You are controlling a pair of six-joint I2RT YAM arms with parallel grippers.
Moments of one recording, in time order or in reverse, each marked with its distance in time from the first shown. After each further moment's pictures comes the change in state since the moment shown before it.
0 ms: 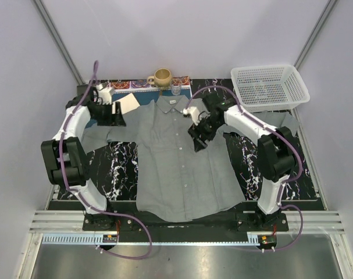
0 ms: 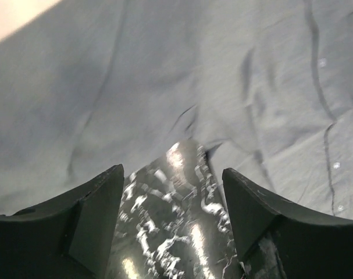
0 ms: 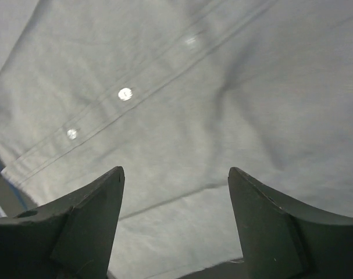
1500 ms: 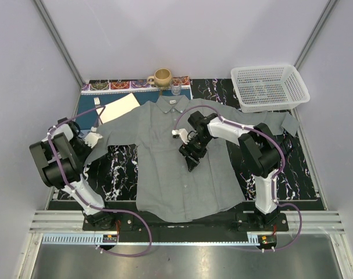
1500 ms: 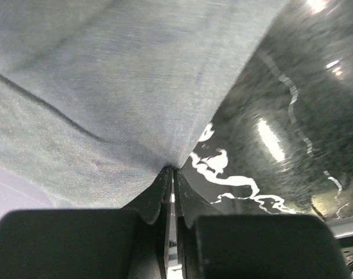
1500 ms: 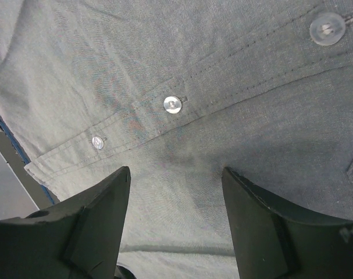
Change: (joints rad) left arm 0.357 0.041 -0.310 -0.150 -0.457 0.918; right arm 0.165 0.134 -0.143 0.037 -0.066 0.069
